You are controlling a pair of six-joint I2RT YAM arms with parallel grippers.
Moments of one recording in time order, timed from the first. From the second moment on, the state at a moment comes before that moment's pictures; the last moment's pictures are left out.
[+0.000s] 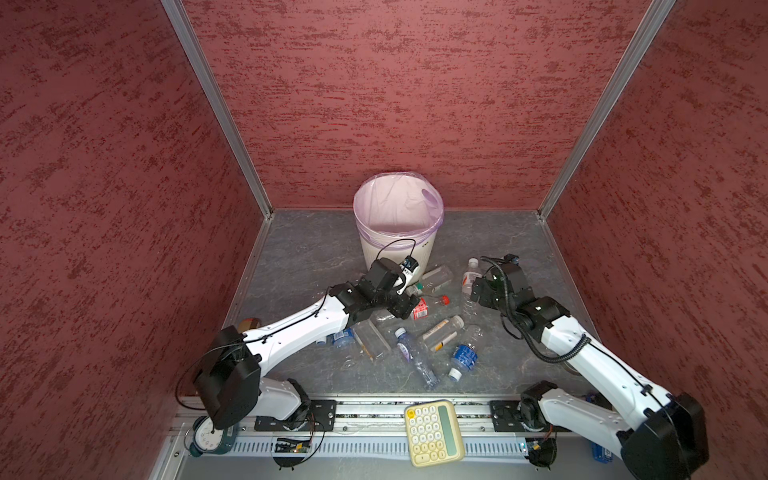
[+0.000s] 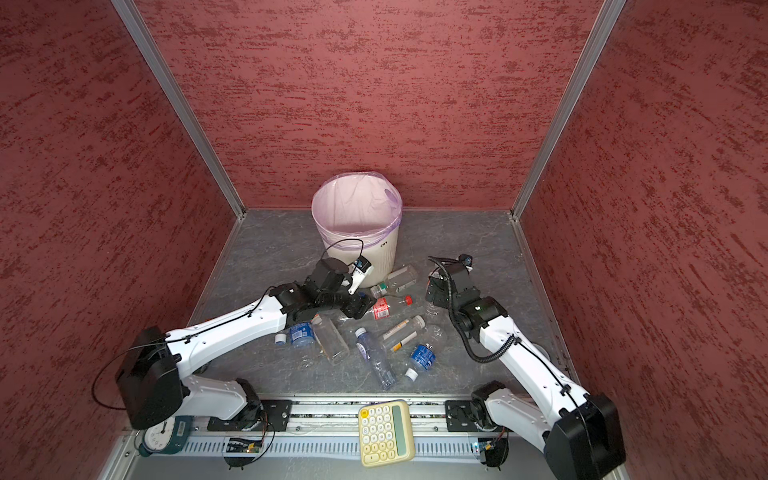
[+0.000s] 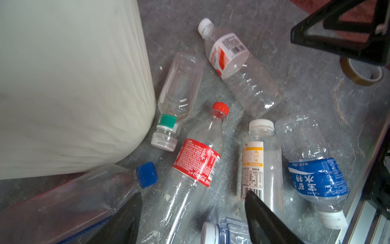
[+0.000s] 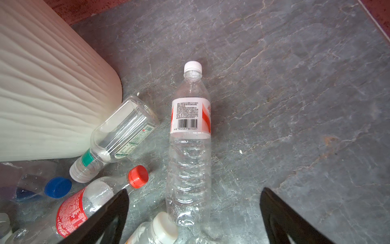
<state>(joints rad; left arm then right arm) -0.80 1.42 1.00 -0.36 0.06 -0.05 0.43 1.06 0.77 -0.55 0.26 0.62</state>
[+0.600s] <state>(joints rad) -0.81 1.72 1.18 -0.51 0.13 0.04 0.43 1.10 0.74 -0.54 0.21 0.62</state>
